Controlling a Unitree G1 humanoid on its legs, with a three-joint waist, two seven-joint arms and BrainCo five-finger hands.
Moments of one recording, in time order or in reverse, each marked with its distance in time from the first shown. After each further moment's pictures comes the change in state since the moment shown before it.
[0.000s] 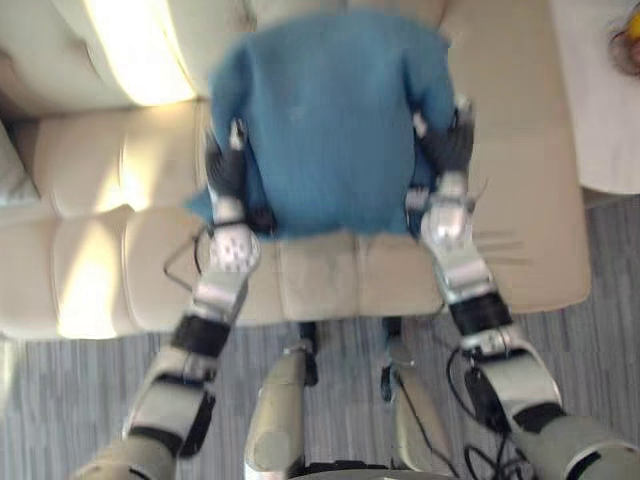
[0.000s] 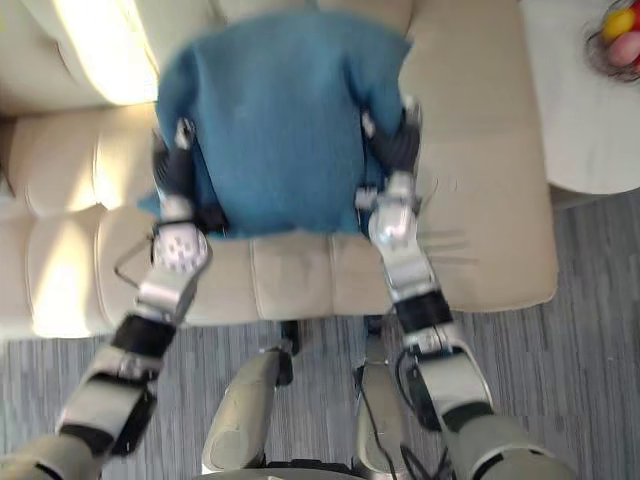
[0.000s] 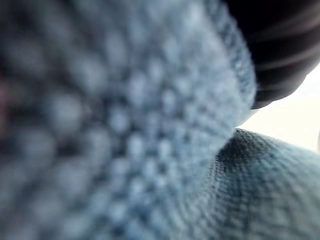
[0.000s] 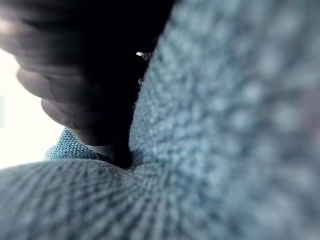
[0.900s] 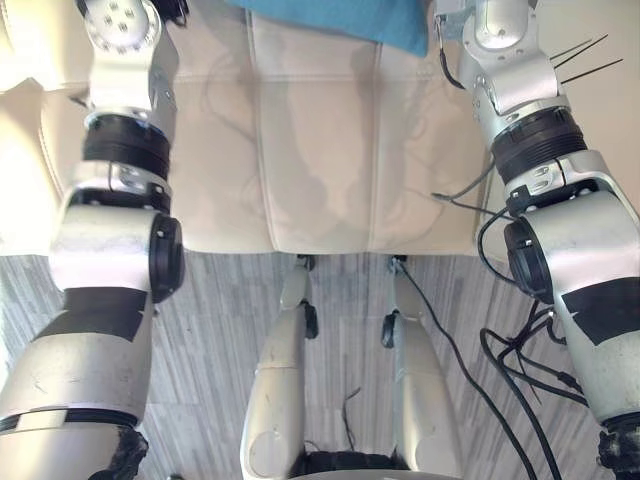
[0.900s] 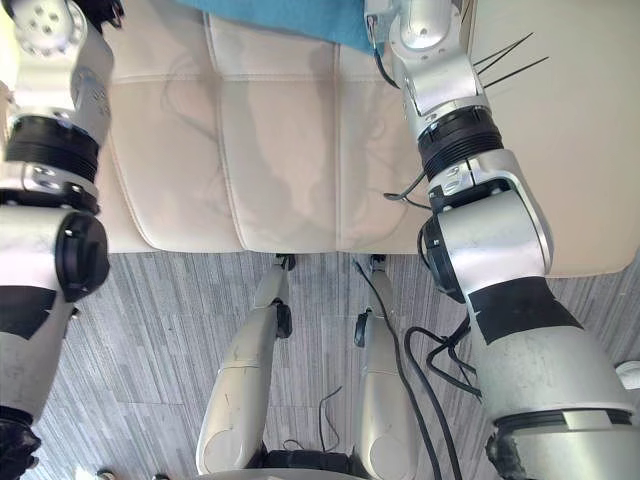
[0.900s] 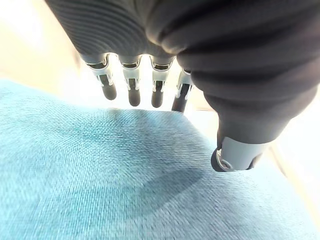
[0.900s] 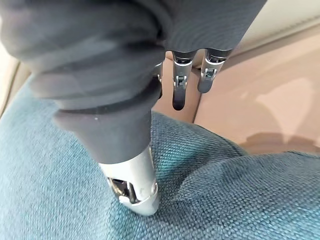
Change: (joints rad) left arm -0.506 0.048 0.325 0.659 -0.197 -0.043 -0.203; right arm -0.557 -0.188 0.186 0.582 0.359 0.010 0.217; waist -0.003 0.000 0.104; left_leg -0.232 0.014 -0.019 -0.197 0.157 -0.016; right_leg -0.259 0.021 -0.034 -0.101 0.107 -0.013
